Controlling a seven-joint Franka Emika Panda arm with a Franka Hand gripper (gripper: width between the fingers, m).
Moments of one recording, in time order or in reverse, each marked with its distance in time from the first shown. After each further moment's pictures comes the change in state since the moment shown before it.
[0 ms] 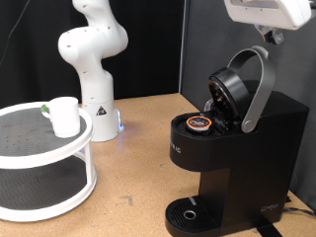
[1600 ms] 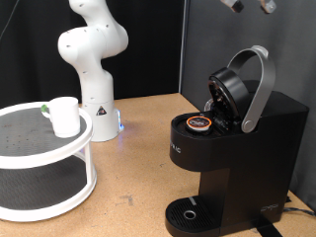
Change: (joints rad) arm -0.018 -0.129 -0.113 -0.053 0.236 -0.097 -0.211
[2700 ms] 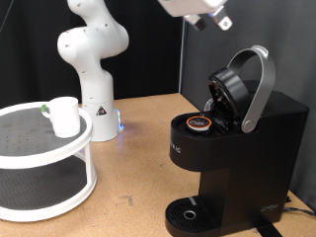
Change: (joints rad) arm -0.038 -0.073 -0.082 -0.120 -0.077 0.088 -0.085
